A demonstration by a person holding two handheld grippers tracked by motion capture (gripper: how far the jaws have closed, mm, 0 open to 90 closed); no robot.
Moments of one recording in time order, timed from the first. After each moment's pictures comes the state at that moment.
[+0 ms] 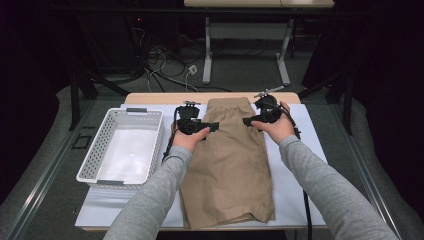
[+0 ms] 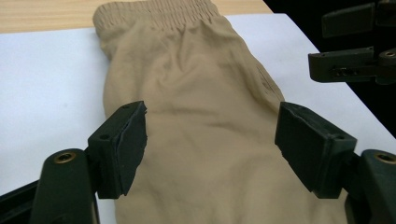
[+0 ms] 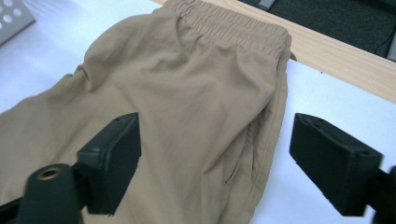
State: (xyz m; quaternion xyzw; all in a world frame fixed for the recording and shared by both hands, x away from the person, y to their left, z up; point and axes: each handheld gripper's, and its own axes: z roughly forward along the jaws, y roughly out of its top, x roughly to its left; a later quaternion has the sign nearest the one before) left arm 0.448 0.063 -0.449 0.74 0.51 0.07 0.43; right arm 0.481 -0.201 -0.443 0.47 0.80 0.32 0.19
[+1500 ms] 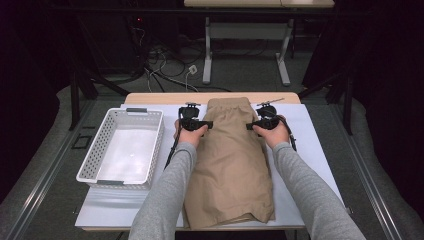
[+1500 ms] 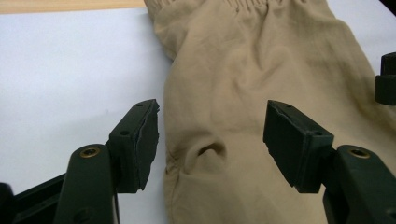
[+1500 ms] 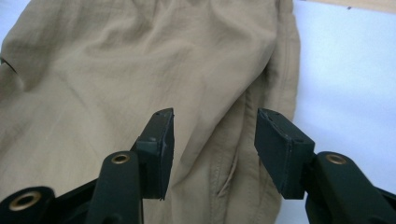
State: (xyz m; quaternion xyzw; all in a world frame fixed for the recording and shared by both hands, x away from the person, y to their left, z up) left arm 0.501 0.064 -0.512 0.74 0.54 0.11 0.38; right arm 0.506 -0.217 -0.514 0.54 0.76 0.33 0.14
